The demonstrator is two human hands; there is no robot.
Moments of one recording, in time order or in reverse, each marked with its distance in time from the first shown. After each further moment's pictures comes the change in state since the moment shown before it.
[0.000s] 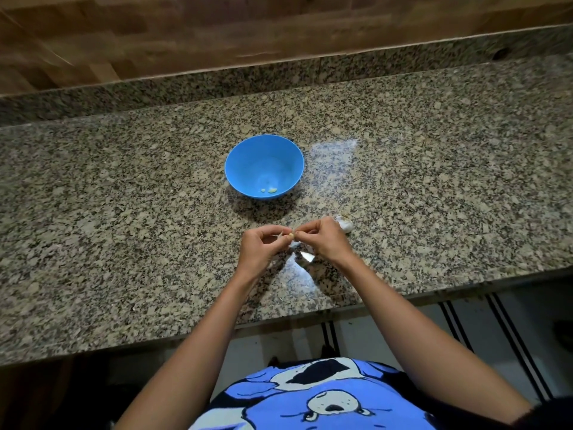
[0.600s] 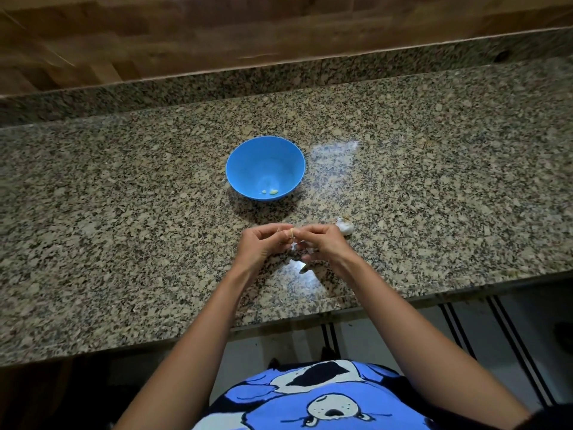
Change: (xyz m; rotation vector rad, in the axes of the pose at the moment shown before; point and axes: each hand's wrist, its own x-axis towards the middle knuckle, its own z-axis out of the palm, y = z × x) left_hand 0.004 0.005 -0.006 -0.239 -0.089 -0.153; right_hand -0.006 0.002 -0.001 0.621 -0.126 0.228
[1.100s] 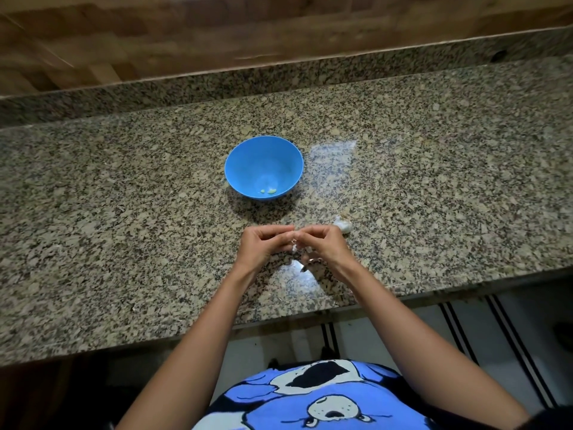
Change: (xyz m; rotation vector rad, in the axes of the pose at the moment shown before) left_hand -0.004 0.003 0.005 0.021 0.000 0.035; right_hand -0.006 0.008 0.000 -0.056 0.029 -0.154
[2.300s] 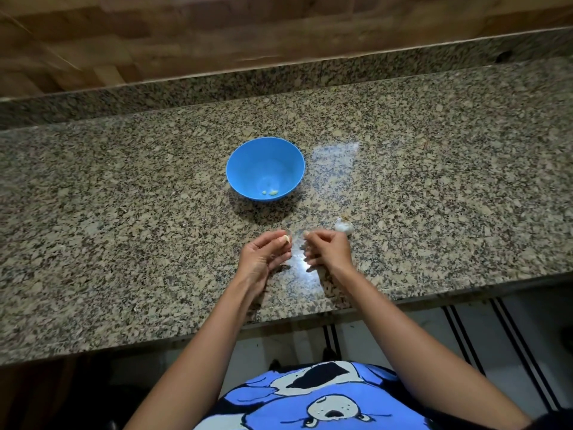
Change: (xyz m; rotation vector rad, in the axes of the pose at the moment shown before) left_hand -0.008 -0.014 0.004 -0.425 0.188 -0.228; right_hand -0.001 0.009 0.005 -0.002 0.262 0.106
